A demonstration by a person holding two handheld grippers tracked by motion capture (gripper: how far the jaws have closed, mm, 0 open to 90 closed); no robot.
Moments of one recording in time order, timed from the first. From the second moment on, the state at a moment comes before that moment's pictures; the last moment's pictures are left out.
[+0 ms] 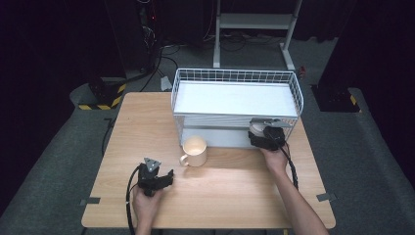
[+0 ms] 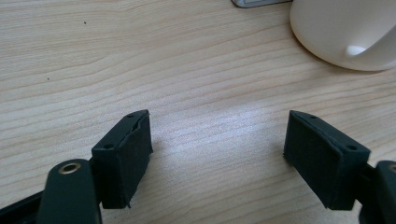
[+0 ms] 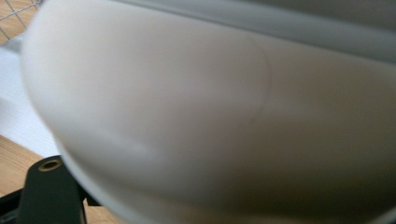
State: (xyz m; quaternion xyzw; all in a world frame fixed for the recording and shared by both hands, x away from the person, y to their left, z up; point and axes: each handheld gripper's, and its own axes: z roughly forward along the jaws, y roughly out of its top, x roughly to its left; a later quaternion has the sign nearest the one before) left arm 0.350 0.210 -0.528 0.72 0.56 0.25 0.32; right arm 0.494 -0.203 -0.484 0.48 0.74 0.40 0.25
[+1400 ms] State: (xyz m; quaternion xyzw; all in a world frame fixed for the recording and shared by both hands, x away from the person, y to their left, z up) left arm 0.350 0.210 -0.528 0.72 0.56 0.25 0.32; right arm 0.475 -0.210 -0.483 0.48 0.75 0.38 0.24
